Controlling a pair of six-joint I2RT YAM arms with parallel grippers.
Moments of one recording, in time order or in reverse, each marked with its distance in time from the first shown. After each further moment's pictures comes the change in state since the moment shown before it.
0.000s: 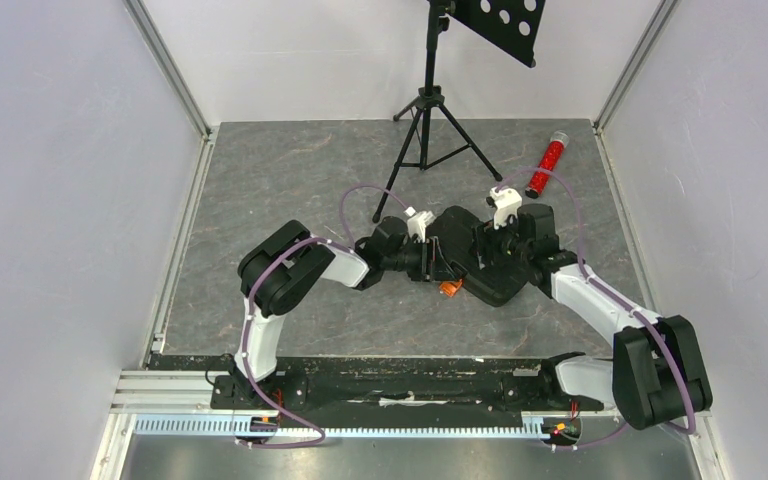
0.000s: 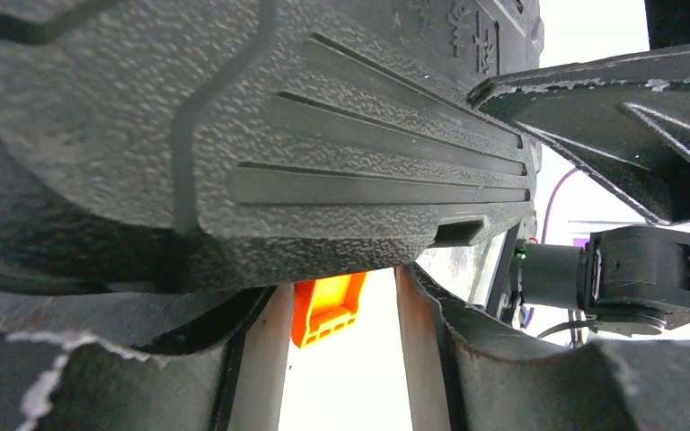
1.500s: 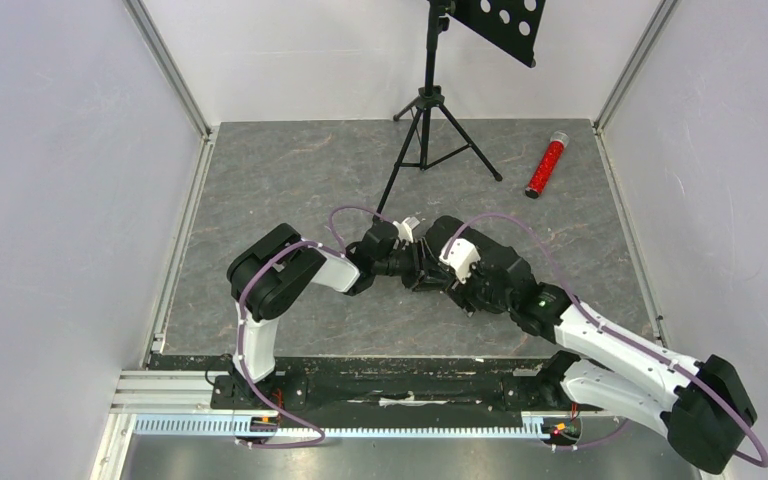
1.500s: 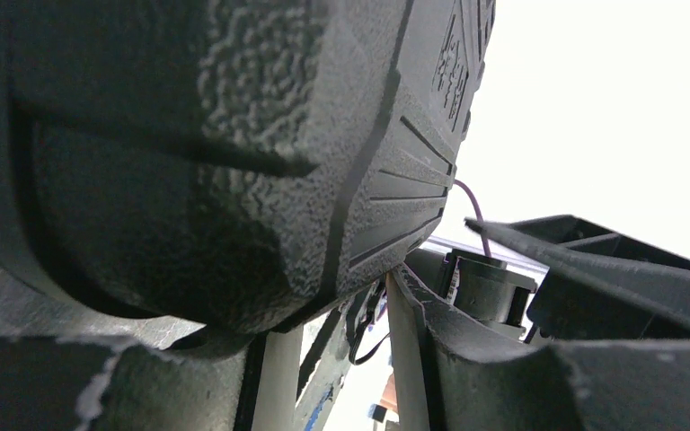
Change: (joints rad) left arm 0.016 -0.066 -0.102 0.048 0.045 -0.453; right arm 0.465 -0.297 -0.092 -0.203 0.195 -0.190
